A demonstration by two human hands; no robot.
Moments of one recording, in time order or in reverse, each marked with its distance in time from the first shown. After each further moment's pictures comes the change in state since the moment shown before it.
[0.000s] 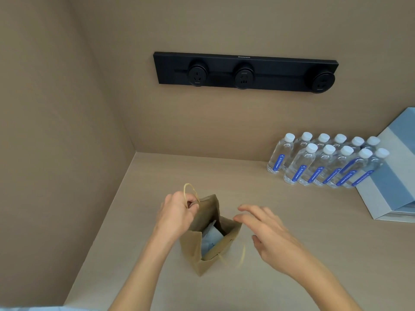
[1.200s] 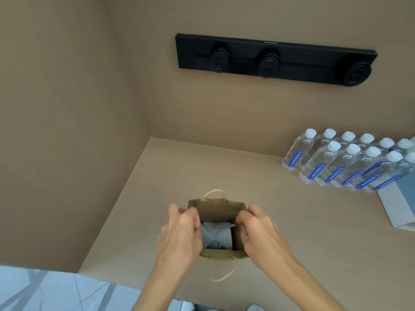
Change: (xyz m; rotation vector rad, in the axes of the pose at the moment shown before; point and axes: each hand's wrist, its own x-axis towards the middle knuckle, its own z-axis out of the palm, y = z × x) left_hand -0.083 -0.003 0.004 0.129 0.027 -0.193; right_hand 0.019 -0.044 0.023 -0.017 -0.038 0.274
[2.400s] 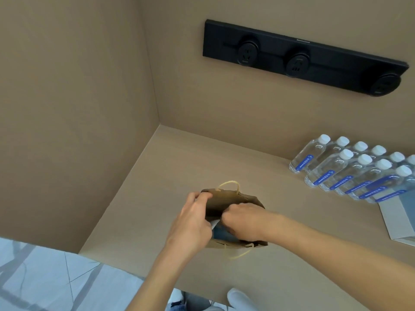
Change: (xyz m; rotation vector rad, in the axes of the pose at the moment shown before) left_hand 0.022 -0.017 0.002 -0.259 -0.179 0.084; right_hand 0.074 -0.027 0.018 -0.519 -0.566 -0.519
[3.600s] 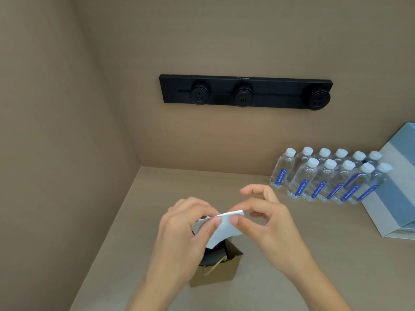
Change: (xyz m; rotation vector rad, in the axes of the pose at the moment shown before) left_hand -0.039 0.102 -0.051 -0.153 0.274 0.567; right_hand -0.130 -0.007 -0.046 1.242 1.057 0.239
